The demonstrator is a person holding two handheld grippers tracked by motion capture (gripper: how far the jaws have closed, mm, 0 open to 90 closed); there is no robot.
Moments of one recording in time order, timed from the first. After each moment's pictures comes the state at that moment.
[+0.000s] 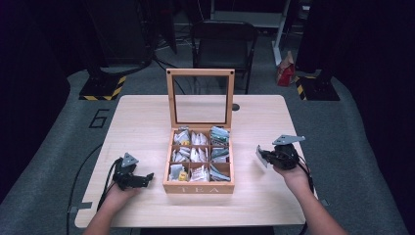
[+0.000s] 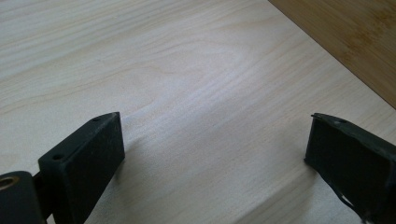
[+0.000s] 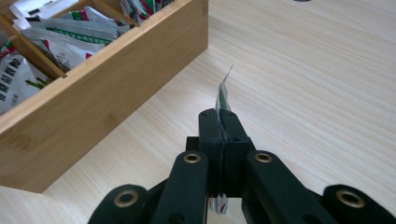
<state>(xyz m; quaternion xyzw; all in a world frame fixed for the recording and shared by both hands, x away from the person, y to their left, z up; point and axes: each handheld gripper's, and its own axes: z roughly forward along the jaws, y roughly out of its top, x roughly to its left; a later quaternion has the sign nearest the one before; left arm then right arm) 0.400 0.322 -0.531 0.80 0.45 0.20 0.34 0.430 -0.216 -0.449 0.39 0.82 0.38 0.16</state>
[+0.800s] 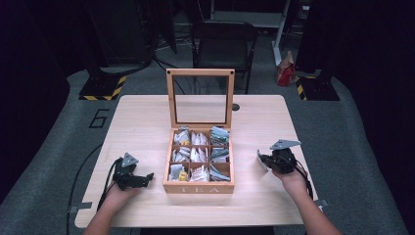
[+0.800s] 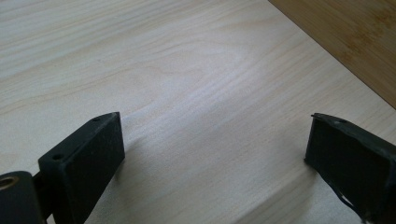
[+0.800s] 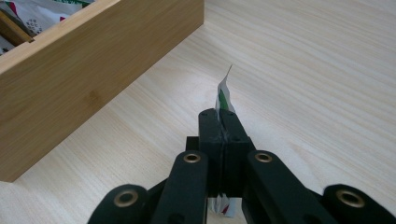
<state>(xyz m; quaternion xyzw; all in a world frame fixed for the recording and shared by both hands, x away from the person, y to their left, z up) 0.400 0.322 -0.531 0.80 0.45 0.20 0.34 0.428 -0.213 -0.471 0.40 0.82 0.36 0.17</state>
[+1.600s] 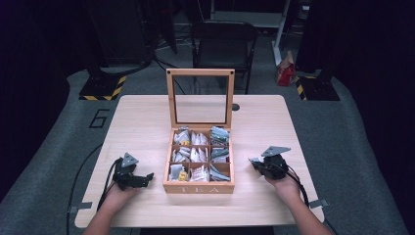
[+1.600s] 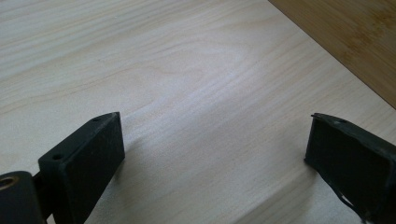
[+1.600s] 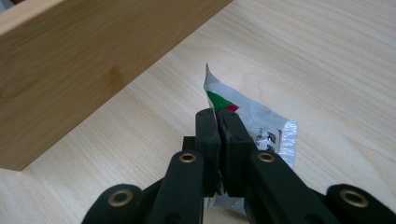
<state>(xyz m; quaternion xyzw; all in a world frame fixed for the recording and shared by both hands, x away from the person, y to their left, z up) 0.400 0.322 -0.531 0.80 0.45 0.20 0.34 0.422 -0.193 -0.495 0.39 0.84 0.35 0.15</state>
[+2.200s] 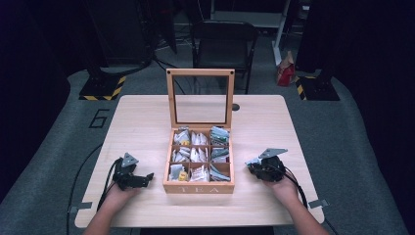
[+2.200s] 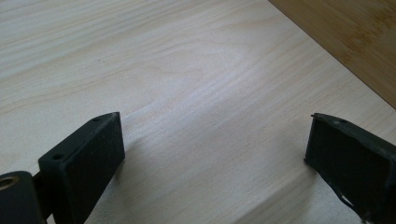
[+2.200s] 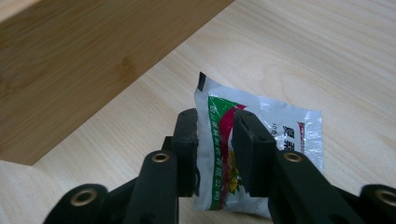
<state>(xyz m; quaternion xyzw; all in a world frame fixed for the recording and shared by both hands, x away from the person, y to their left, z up) 0.400 0.322 -0.531 0.80 0.45 0.20 0.34 0.420 -0.187 -0.502 0.39 0.84 0.35 0.13</state>
